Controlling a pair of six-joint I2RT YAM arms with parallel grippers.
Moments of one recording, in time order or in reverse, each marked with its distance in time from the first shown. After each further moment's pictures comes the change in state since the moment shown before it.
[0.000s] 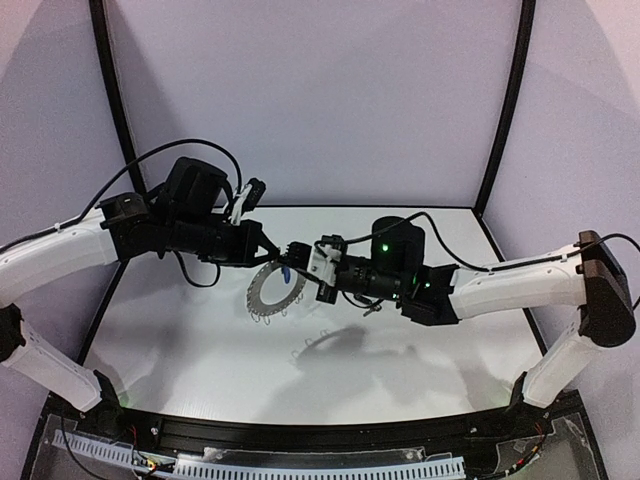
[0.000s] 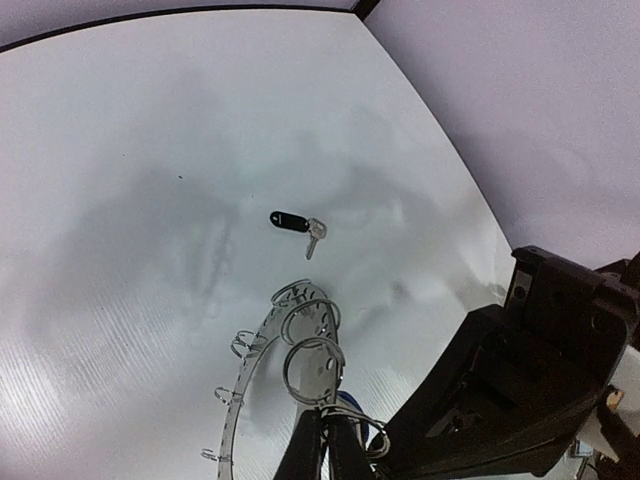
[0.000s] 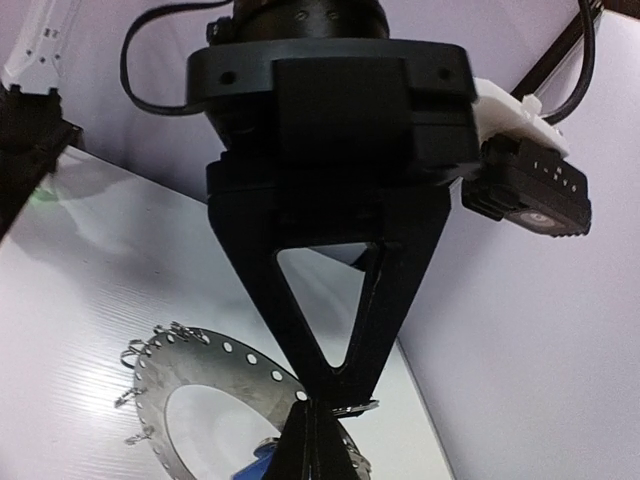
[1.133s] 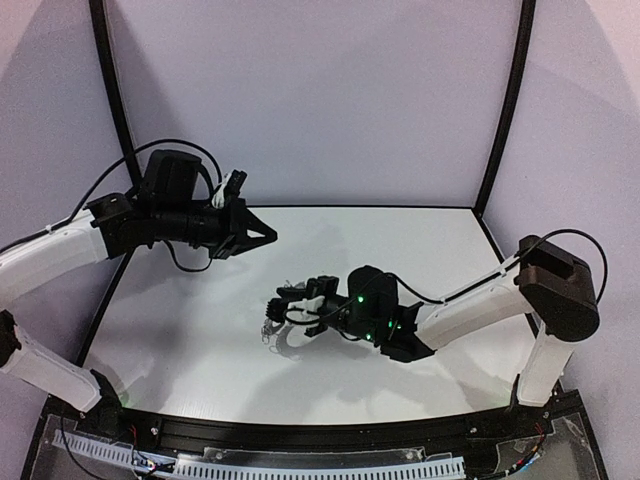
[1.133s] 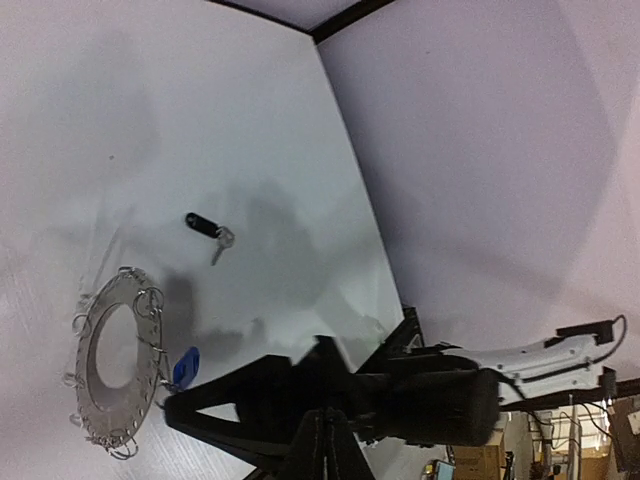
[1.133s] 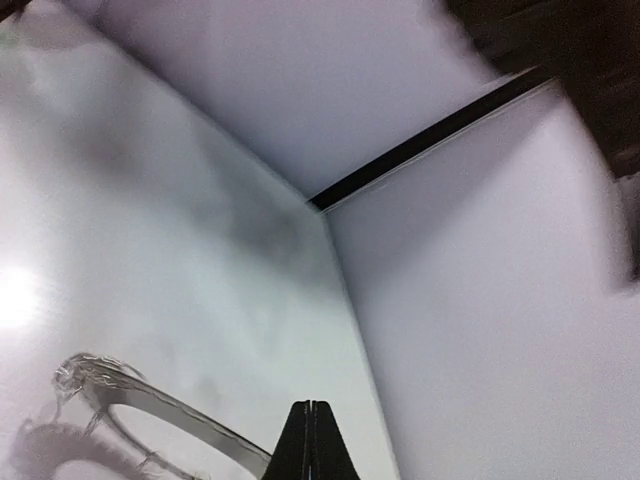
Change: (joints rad) left arm 0.124 -0.033 -0.048 0.110 0.217 -0.303; right arm 0.087 0.222 -0.089 0.336 0.309 -0.302
